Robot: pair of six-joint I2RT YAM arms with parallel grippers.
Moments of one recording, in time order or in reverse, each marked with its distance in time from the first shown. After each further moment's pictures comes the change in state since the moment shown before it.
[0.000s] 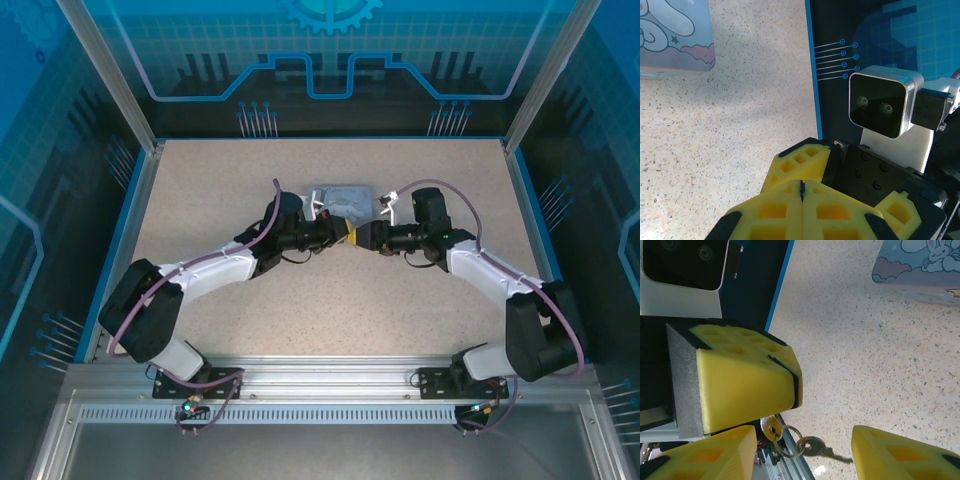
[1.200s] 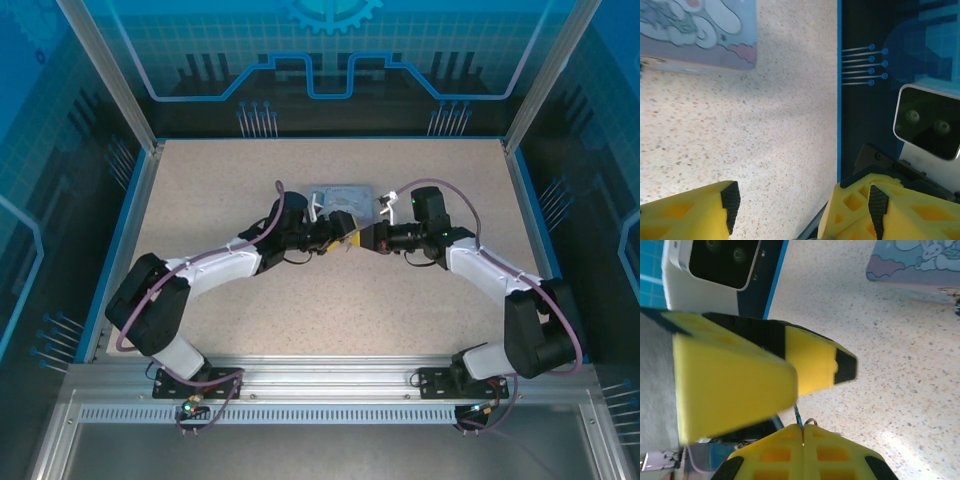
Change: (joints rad) left arm 0.018 0.039 0.044 -0.125 -0.041 -0.006; right arm -0.001 0.012 0.029 -0.066 0.020 -0.043
